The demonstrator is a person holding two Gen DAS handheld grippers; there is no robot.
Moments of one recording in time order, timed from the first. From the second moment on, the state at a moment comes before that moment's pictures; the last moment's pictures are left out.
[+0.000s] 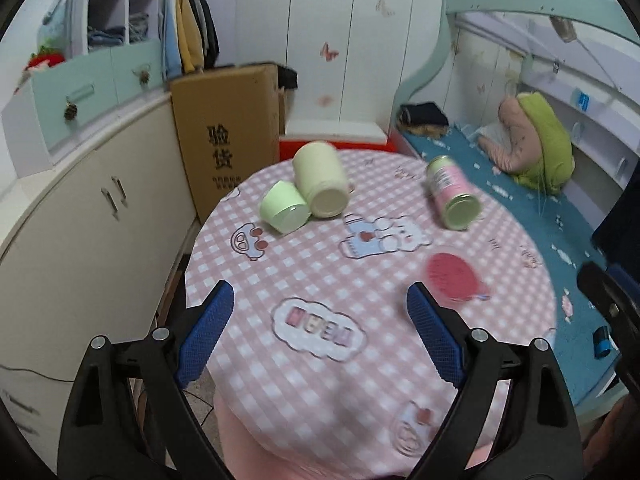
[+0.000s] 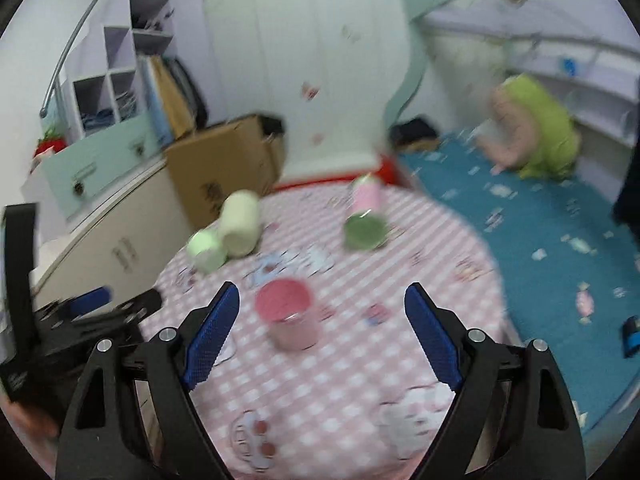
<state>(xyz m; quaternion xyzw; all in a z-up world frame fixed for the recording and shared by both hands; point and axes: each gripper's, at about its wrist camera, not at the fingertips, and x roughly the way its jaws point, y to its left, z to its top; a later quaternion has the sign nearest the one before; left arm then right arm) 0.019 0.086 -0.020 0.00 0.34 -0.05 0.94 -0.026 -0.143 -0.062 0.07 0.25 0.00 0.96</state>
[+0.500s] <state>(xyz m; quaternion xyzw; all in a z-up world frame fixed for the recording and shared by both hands) -0.053 0.037 0.007 0.04 0.26 -0.04 0.96 -0.072 -0.170 -0.054 0.05 0.19 -0.07 0.98</state>
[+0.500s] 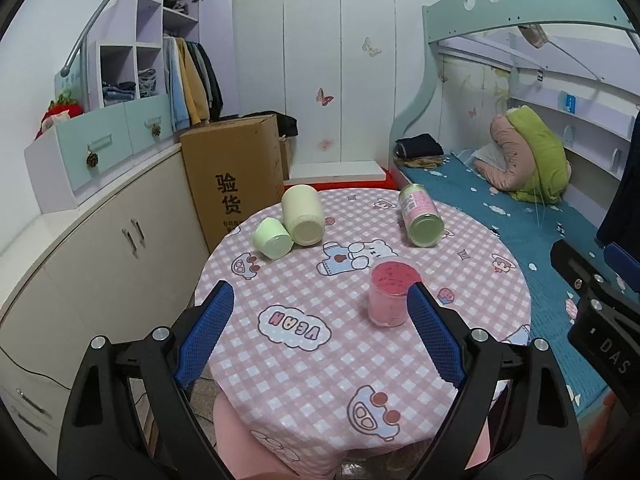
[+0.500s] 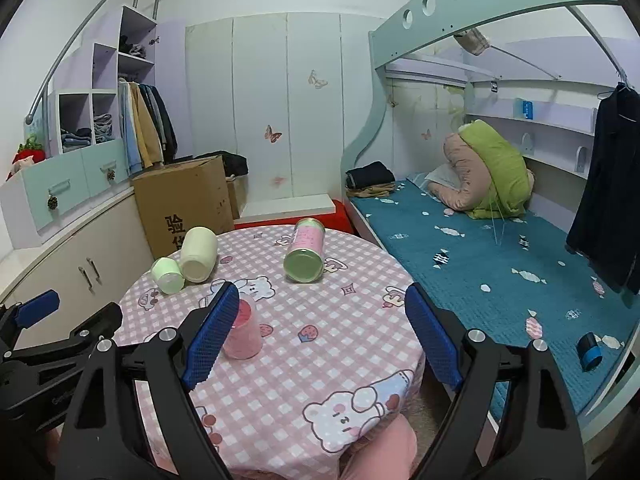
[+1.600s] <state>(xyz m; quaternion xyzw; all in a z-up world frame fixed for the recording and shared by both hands) -0.052 0.024 0.003 0.05 0.27 -0.05 0.96 -0.083 -0.170 -0.059 0.03 0.19 -0.07 0.98</state>
